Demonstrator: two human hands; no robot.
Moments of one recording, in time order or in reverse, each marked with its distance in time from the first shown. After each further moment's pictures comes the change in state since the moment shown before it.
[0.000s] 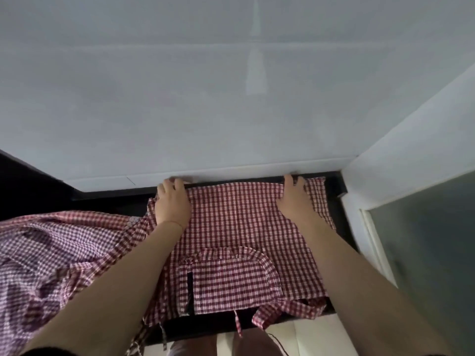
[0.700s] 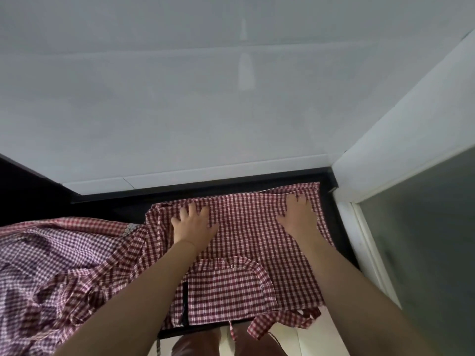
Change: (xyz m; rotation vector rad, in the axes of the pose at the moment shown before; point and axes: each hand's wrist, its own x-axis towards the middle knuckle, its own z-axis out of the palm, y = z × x) left_hand -0.059 0.024 0.019 0.156 -0.370 0.186; right_hand -0.037 0.039 0.025 -0.187 0.055 0.068
